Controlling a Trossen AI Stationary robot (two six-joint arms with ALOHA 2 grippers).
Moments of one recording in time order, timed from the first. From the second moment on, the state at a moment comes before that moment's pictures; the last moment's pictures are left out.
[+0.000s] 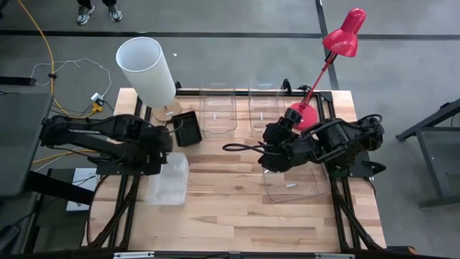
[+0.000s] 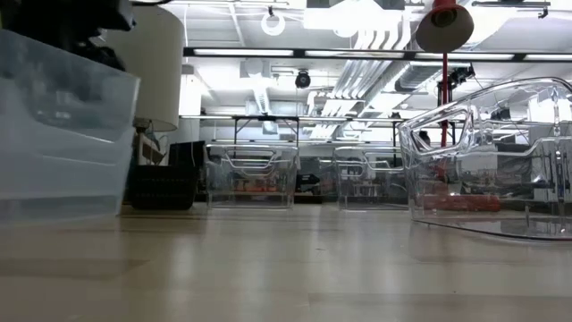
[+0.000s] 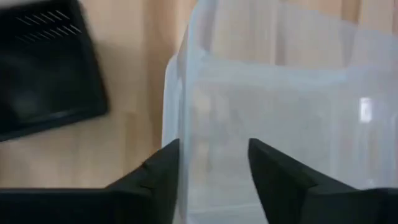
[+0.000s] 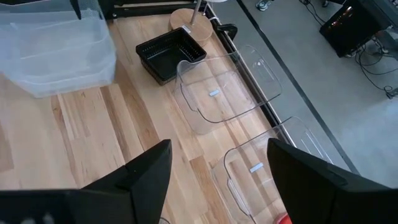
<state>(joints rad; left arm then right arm) 0.10 0.91 0.87 -1.16 0.09 -0.09 0.38 1.74 2.24 -1.56 0.73 0.52</state>
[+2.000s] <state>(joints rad) -0.40 1.16 0.75 -0.90 -1.16 -1.45 0.38 1.74 2.24 -1.57 0.78 0.54</state>
